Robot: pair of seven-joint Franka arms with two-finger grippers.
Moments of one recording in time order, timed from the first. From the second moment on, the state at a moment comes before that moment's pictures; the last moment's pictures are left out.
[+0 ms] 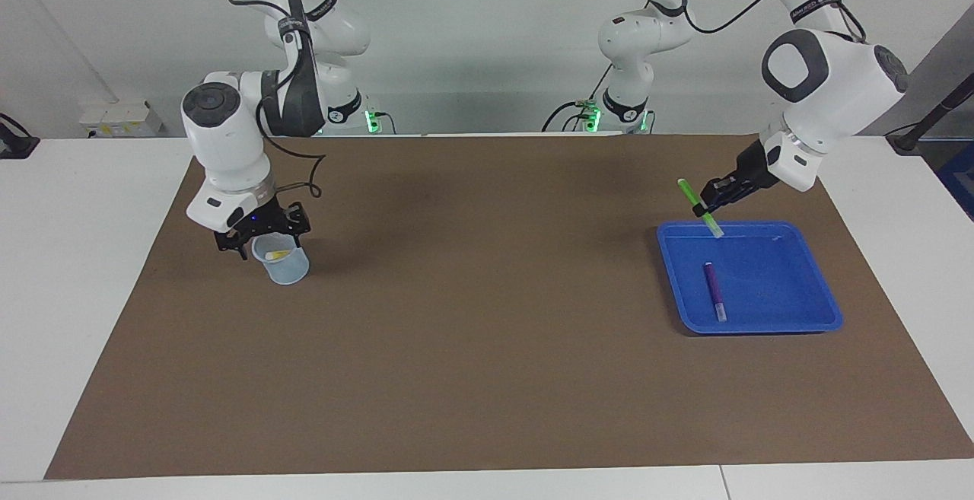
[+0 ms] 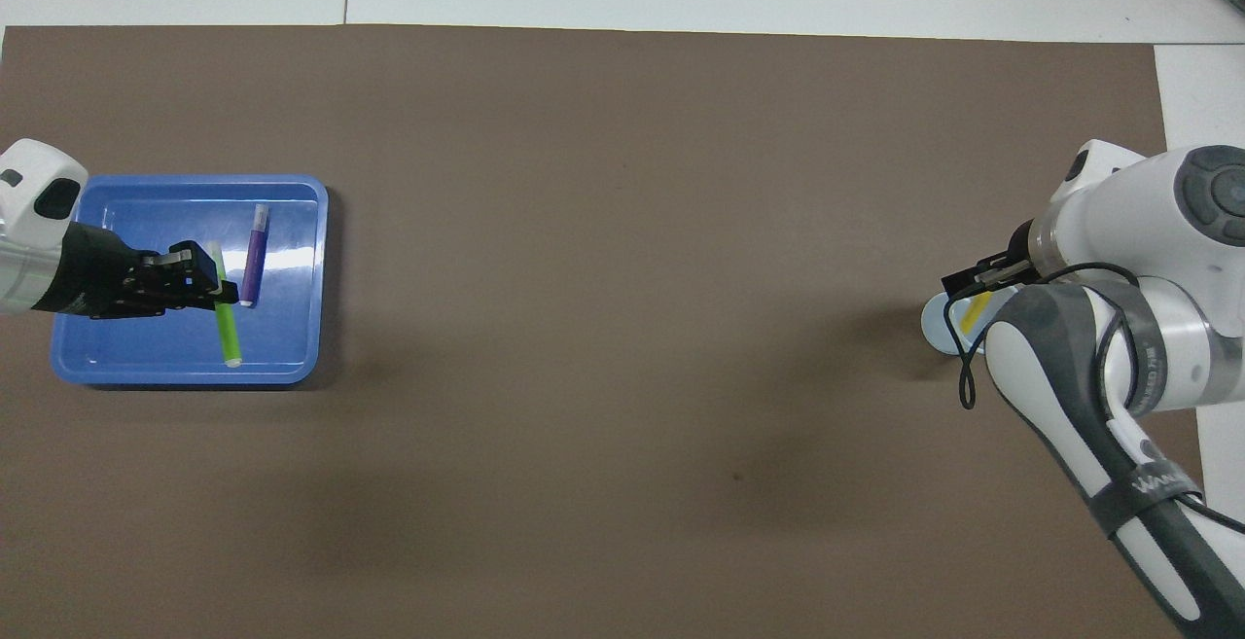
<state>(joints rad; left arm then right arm) 0.26 -0.01 -0.18 -1.97 -0.35 1.87 -0.01 -0.19 0.10 0.20 -2.03 -0.16 2.15 -0.22</state>
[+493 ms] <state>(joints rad) 0.35 0.06 -0.18 -1.97 -0.21 1.90 0.23 -0.21 0.15 0.20 -2.02 -0.16 2.14 -0.15</state>
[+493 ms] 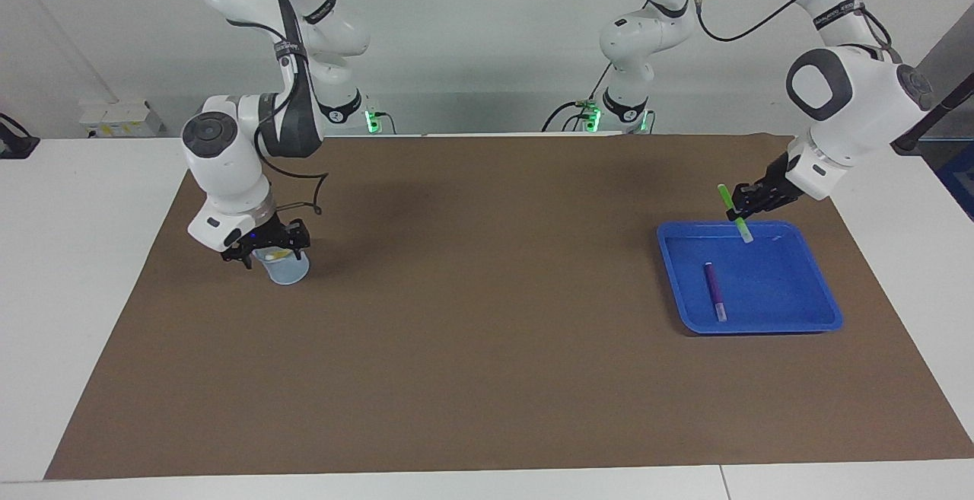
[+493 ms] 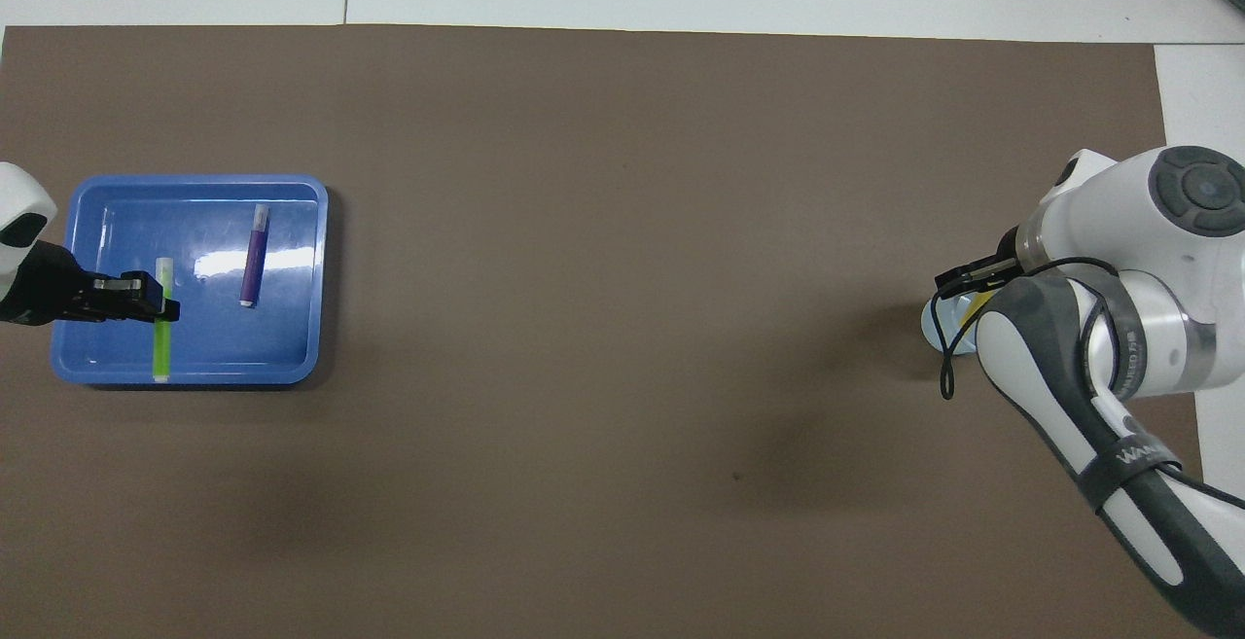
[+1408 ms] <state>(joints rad) 0.38 0.25 -0.18 -1.97 -0.12 2.14 0.32 -0.23 0.16 0.20 -1.98 -0.12 2.08 -0.14</state>
